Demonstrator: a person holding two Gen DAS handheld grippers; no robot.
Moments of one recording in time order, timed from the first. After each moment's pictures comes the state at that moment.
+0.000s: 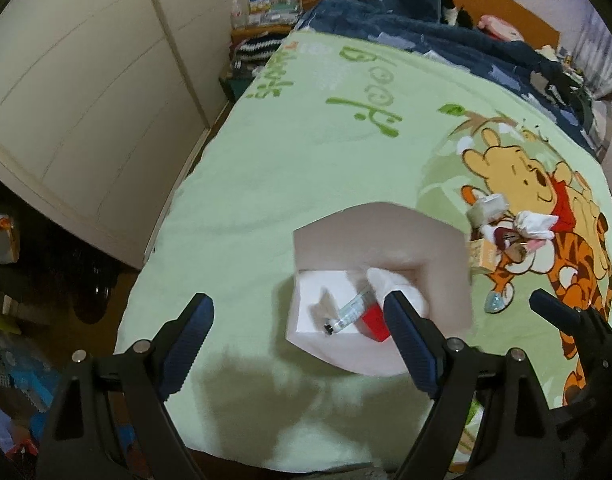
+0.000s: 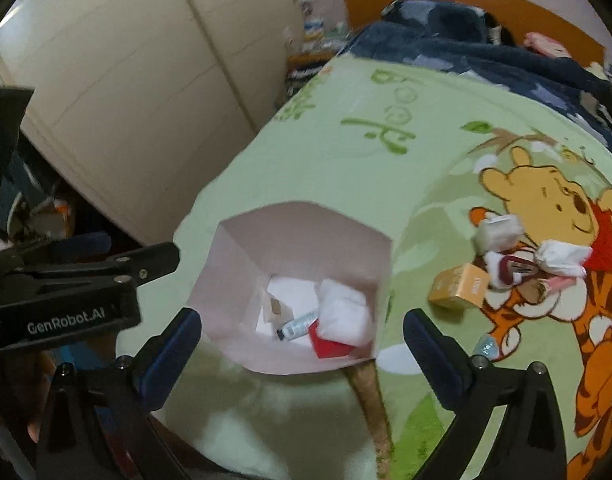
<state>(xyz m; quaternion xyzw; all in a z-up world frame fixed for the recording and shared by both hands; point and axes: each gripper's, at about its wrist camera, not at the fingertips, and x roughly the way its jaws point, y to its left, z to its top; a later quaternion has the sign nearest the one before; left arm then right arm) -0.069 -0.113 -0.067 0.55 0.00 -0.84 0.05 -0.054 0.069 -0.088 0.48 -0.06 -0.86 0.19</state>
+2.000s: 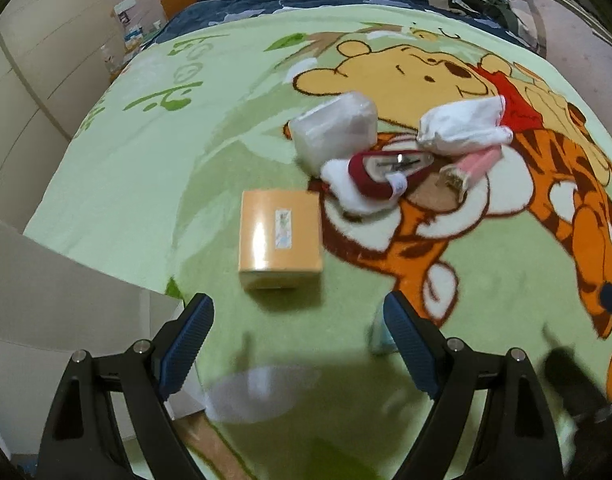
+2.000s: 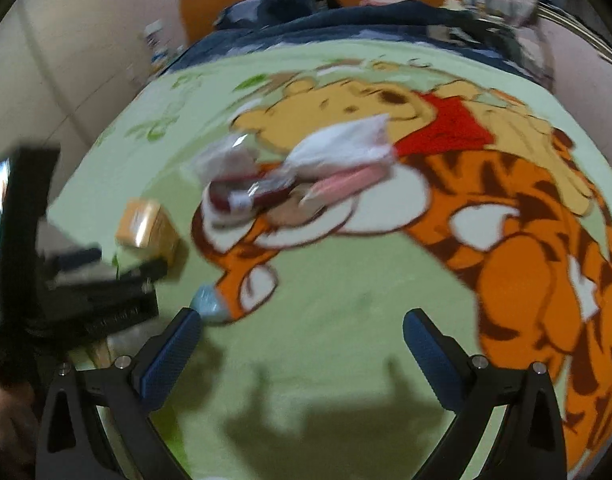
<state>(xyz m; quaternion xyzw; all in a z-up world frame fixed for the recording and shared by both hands) -0.115 0.161 -0.270 0.53 -0.11 -0.84 -0.08 -0.044 0.316 -0.257 0.49 -0.07 -0.87 0.00</state>
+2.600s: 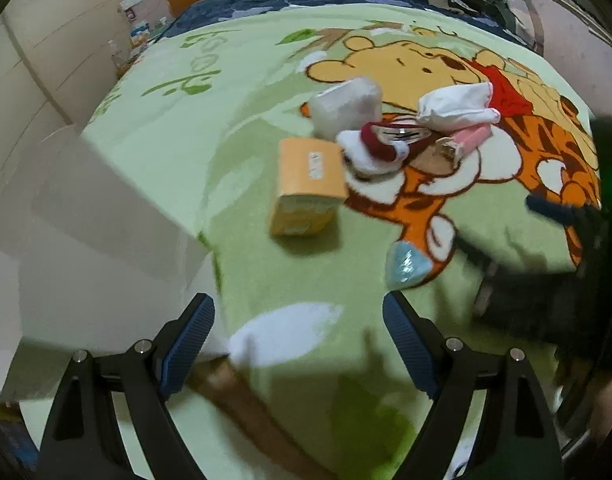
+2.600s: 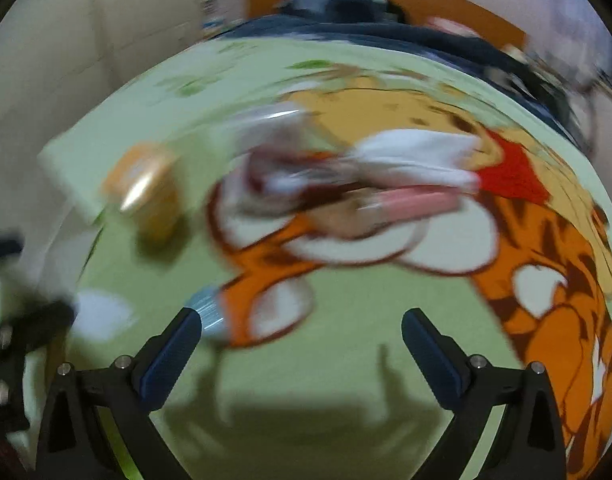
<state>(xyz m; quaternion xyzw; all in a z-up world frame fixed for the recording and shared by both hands) -0.080 0.142 -0.254 0.53 -0.11 -0.84 -0.08 -0.094 0.311 -0.287 0.47 0.00 -0.88 0.00</state>
